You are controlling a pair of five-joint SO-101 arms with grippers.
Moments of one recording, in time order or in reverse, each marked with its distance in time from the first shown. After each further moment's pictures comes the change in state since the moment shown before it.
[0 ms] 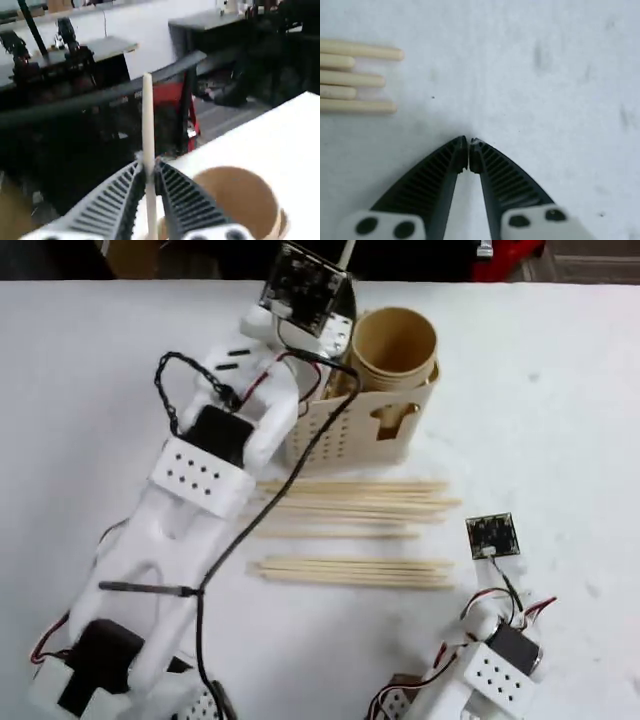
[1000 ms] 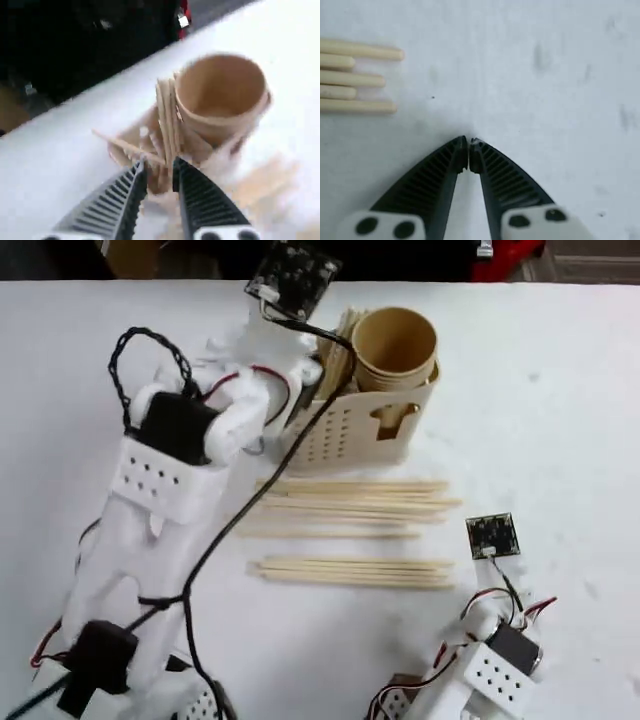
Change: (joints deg) left arm -1.8 0.0 -19.5 47.9 -0.3; right arm 0.0 0.0 0.0 0.0 0.0
